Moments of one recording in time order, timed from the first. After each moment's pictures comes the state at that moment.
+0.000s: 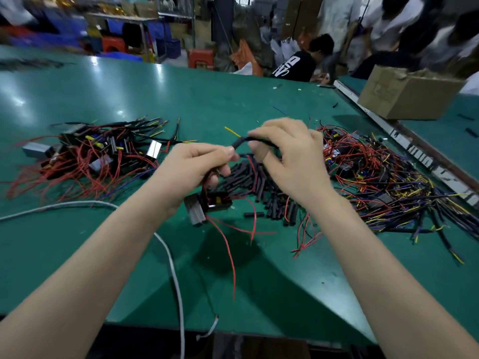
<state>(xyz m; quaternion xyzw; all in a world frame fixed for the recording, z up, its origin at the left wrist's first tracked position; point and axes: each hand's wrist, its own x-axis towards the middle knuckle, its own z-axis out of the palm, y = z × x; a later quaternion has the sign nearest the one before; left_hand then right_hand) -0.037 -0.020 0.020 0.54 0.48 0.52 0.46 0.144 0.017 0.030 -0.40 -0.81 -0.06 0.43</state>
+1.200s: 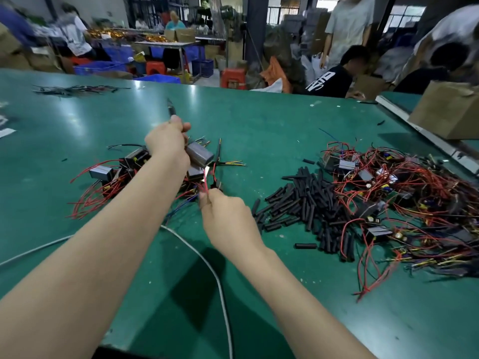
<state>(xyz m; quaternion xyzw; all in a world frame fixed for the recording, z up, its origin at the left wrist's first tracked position) -0.159 0.086 0.045 0.17 0.58 0.73 0.33 -0.021 -0.006 -0.015 -0.47 -0.81 0.25 0.25</state>
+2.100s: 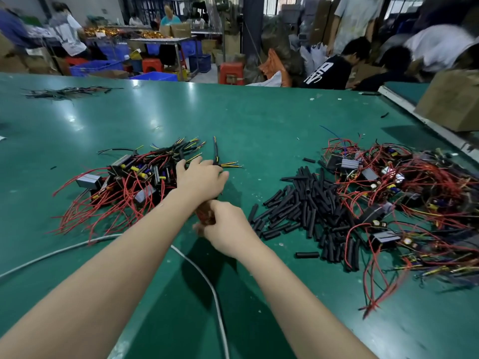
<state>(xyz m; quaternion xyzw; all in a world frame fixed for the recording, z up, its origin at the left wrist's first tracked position) -0.134 0.106 -0.033 0.65 0.75 0.06 -0.02 -0.021 0.030 -0.035 -0.46 -0.79 0.37 0.19</state>
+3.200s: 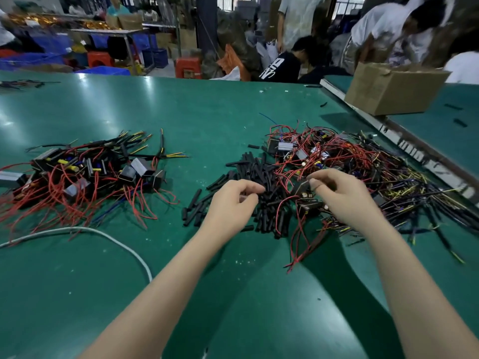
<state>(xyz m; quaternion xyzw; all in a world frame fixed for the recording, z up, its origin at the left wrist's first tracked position) 0.035 0.021 -0.043 0.65 0.55 0.42 0.31 0.253 0.042 -0.017 -0.61 -0.69 0.18 0.33</state>
